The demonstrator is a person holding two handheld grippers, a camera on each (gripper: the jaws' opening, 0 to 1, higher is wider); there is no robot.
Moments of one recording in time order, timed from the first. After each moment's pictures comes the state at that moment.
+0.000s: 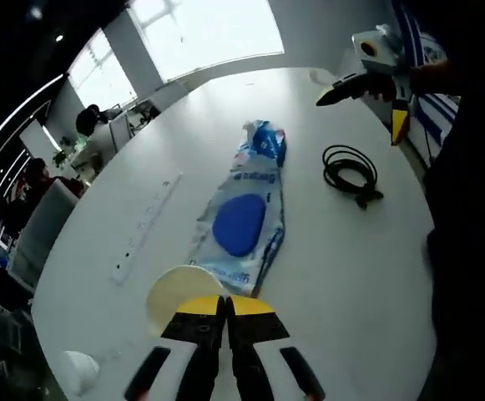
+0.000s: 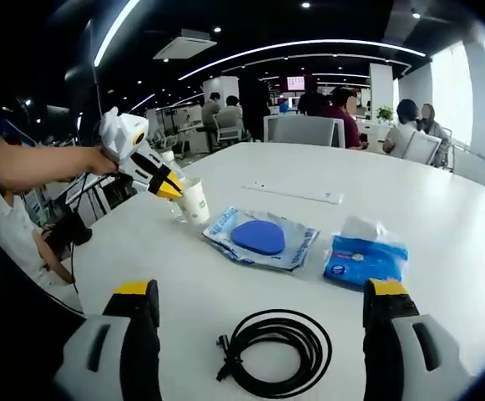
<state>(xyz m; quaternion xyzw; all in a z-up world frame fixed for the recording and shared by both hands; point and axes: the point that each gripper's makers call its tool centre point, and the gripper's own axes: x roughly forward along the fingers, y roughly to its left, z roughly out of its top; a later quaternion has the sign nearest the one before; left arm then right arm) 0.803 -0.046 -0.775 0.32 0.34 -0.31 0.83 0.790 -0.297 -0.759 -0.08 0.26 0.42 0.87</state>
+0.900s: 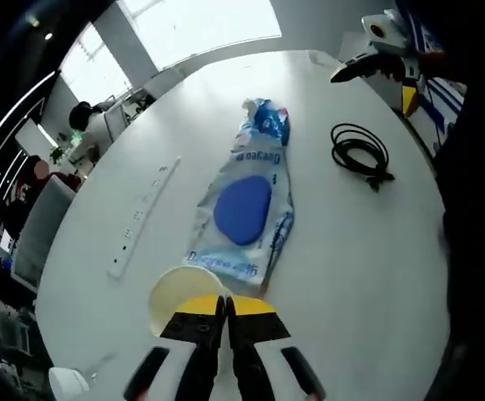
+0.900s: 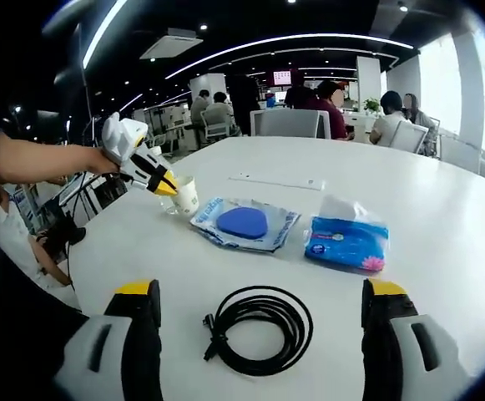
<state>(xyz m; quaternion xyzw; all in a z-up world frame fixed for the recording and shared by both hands) 0.814 -0.039 -0.794 0.34 0.35 -0.30 0.82 0.786 -0.327 -0.767 -0.07 0.27 0.40 0.87</state>
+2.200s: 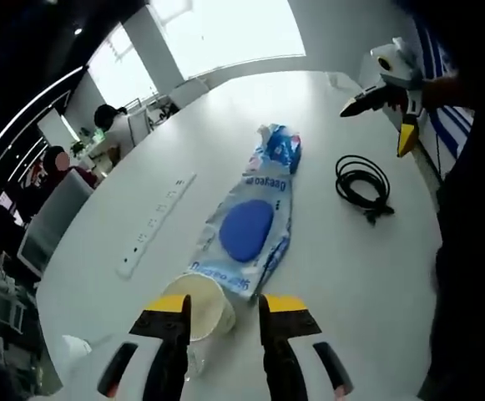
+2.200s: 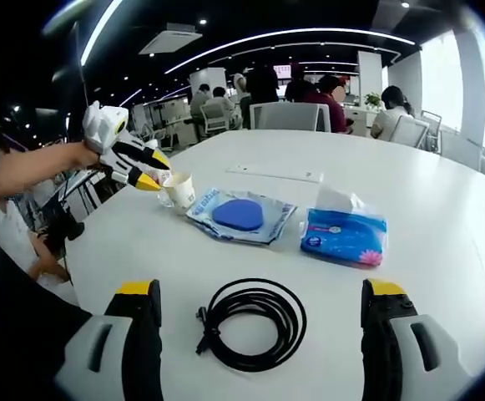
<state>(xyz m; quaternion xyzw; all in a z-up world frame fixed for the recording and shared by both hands) 0.794 -0.058 -0.761 0.29 0.33 -0.26 0.86 0.793 -0.334 -0.779 -0.08 0.29 0.40 0.87</state>
